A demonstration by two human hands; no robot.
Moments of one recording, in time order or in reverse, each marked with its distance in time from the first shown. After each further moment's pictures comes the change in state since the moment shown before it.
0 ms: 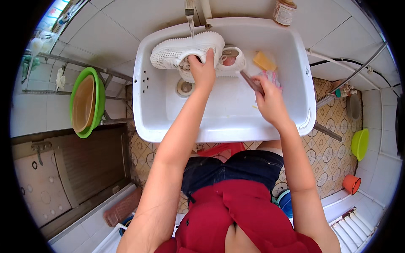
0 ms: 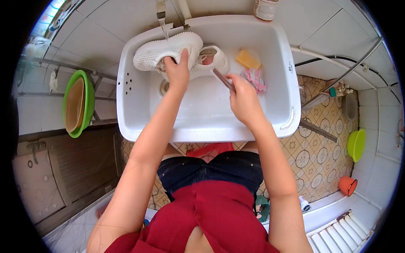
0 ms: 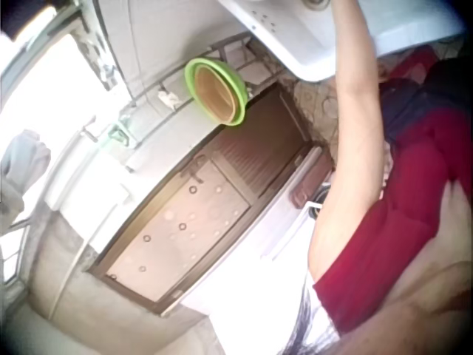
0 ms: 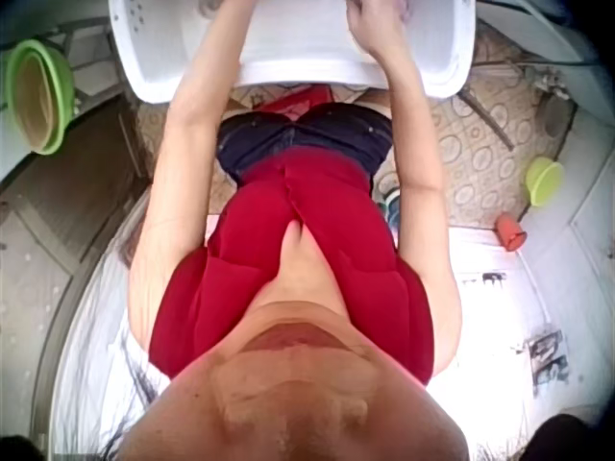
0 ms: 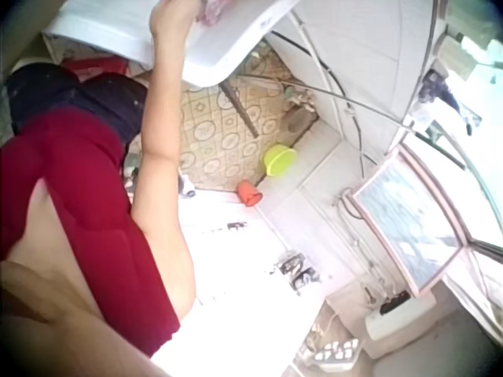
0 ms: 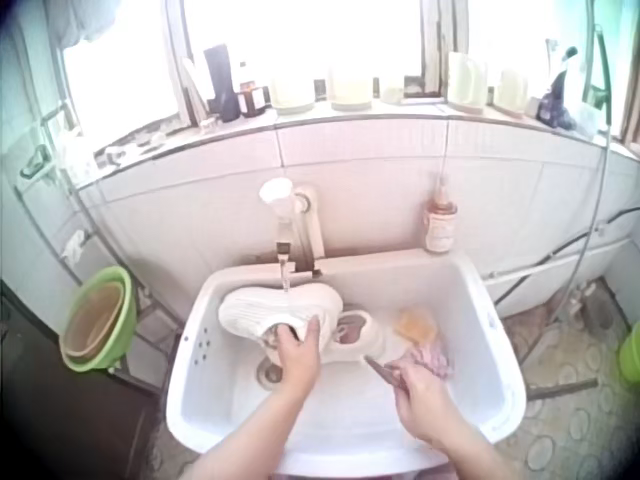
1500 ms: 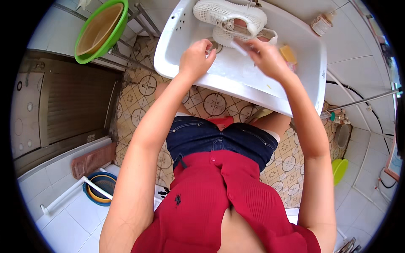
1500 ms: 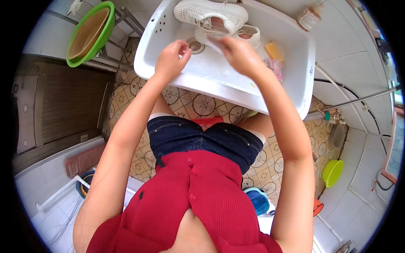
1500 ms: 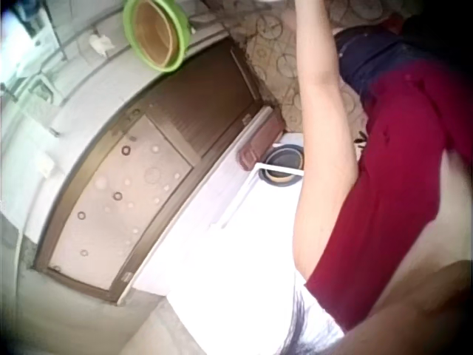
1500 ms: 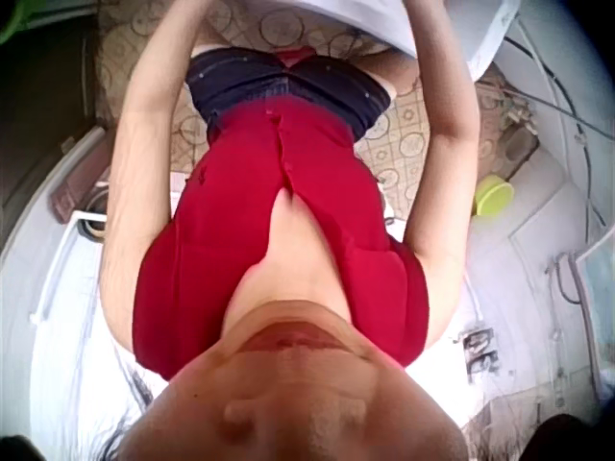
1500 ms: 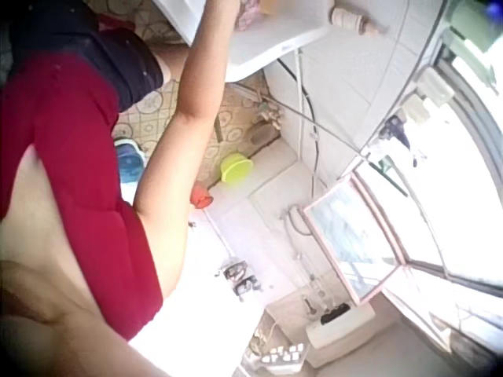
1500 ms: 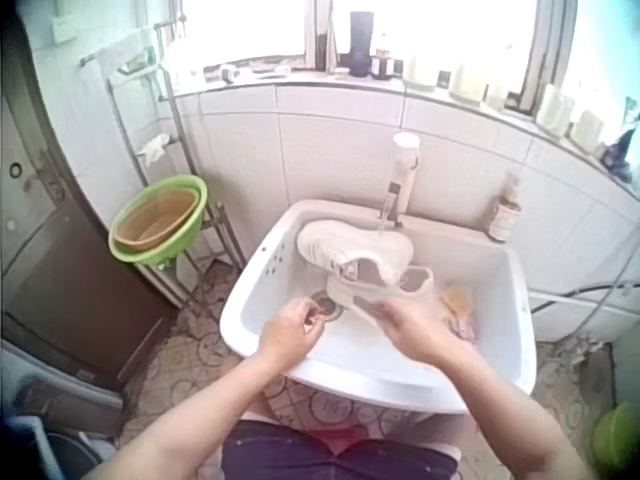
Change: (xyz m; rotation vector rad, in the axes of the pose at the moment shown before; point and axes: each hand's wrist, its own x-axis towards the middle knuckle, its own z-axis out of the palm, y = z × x) left_hand -0.061 0.041 -0.157 0.684 -0.208 0.237; right_hand 0.050 -0.049 0.047 -0.037 -0.440 -0.352
